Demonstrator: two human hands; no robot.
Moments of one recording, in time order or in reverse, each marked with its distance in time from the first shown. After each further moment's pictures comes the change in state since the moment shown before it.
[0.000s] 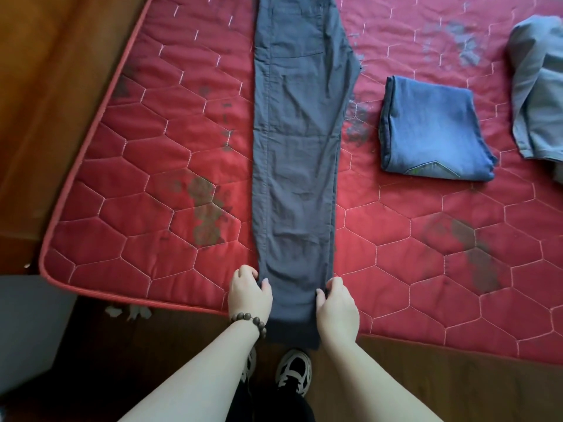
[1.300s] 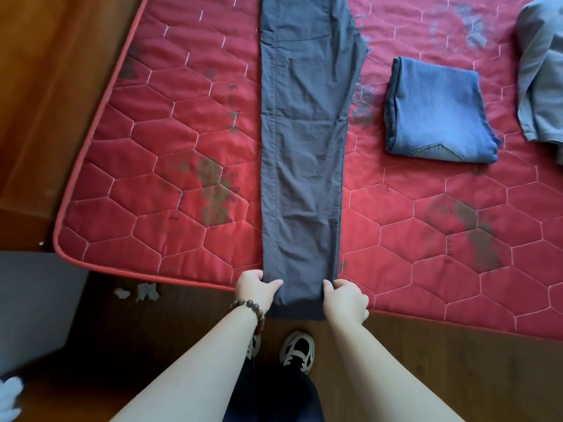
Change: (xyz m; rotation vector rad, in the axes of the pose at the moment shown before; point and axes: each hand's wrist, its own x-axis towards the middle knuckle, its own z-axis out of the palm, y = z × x) left_hand -0.017 -0.027 -0.005 -0.135 -0.238 -0.131; right_hand -0.015 0.007 0.002 0.017 -0.101 0.337
